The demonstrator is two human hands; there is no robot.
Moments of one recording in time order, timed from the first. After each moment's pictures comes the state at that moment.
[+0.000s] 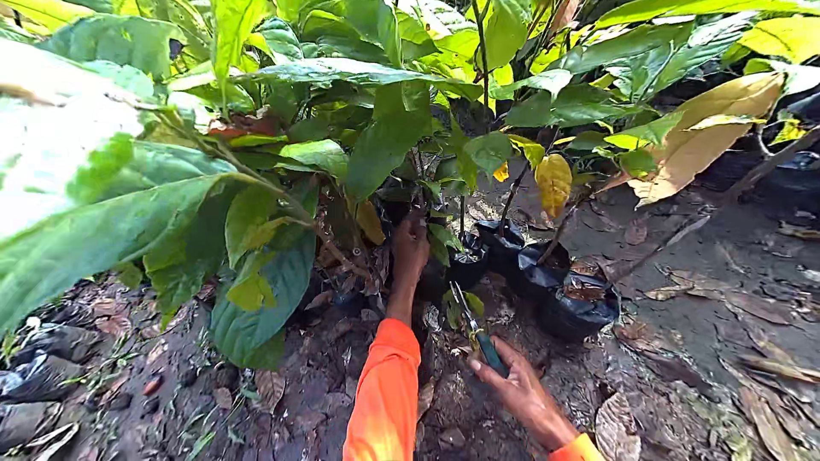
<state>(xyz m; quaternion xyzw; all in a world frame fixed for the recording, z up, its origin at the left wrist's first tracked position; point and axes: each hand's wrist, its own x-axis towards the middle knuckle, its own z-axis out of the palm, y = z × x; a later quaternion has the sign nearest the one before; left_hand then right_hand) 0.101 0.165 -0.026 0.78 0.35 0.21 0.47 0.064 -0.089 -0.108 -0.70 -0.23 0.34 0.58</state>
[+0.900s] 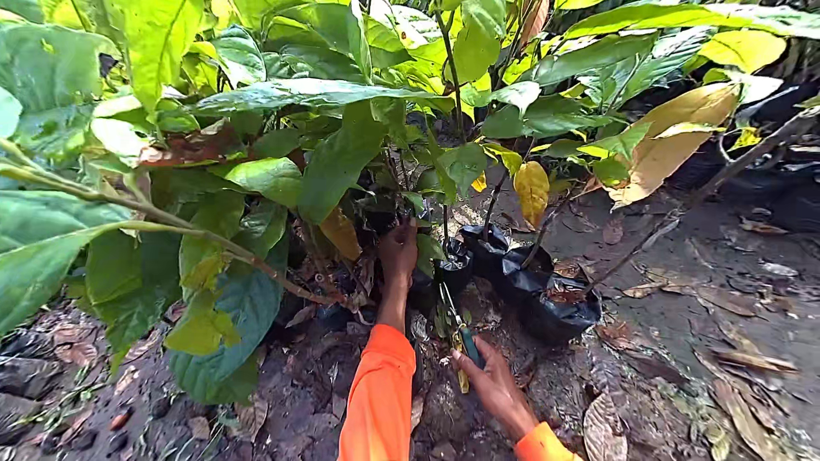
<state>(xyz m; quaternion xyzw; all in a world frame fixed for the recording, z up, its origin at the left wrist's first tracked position) 0.120 0.161 -0.030 0.71 0.41 0.22 0.52 0.067 -0.064 -0.128 -0.73 -0.13 0.35 0.57</state>
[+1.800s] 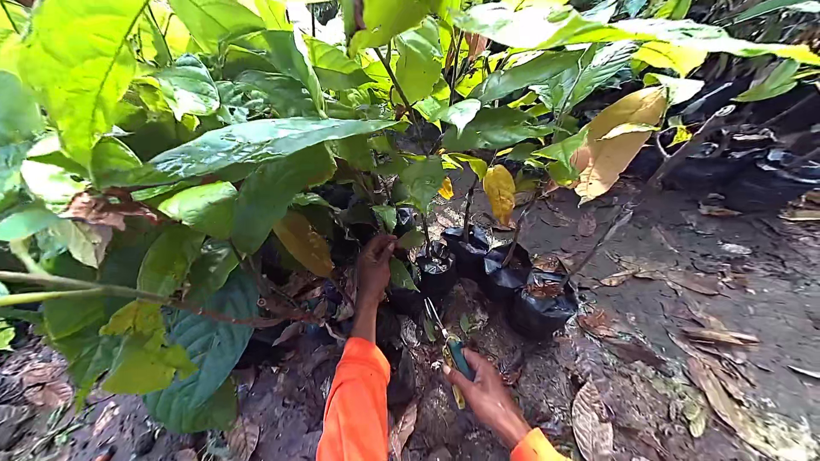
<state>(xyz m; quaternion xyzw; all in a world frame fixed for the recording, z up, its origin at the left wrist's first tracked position) 0.103 0.188 -0.064 0.74 0.24 0.26 0.57 0.060 -0.075 -0.140 -0.72 -0.12 0.38 0.57</state>
